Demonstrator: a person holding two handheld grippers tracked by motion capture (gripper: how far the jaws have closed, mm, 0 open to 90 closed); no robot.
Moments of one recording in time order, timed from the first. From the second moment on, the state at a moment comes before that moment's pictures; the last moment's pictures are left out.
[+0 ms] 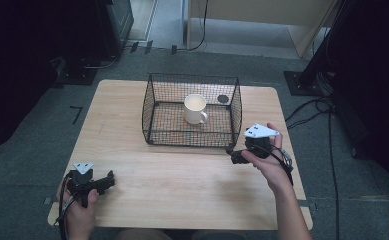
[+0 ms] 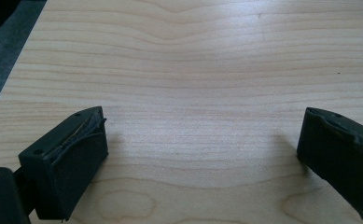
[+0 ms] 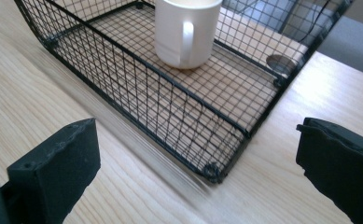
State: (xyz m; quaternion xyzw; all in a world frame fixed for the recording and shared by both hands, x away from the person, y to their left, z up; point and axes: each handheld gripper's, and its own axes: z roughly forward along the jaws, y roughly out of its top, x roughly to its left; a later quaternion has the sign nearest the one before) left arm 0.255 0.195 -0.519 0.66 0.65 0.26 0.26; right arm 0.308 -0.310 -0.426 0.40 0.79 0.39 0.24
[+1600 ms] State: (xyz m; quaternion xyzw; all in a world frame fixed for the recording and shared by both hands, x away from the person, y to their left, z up) left arm 0.255 0.195 -0.519 0.66 0.65 0.26 0.26; right arm 0.254 -0.401 -0.498 0.51 0.76 0.34 0.24
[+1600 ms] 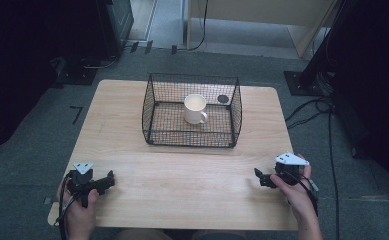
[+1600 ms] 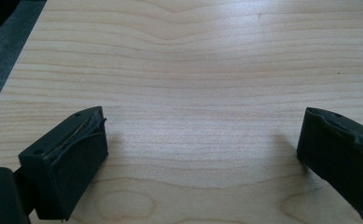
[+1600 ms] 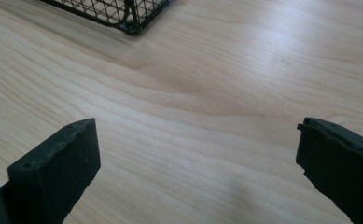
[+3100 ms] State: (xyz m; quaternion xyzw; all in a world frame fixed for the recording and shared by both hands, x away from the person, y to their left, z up) left arm 0.256 0.193 -0.519 0.66 0.65 0.26 0.26; right arm 0.214 -0.437 -0.527 0.59 0.71 0.30 0.23
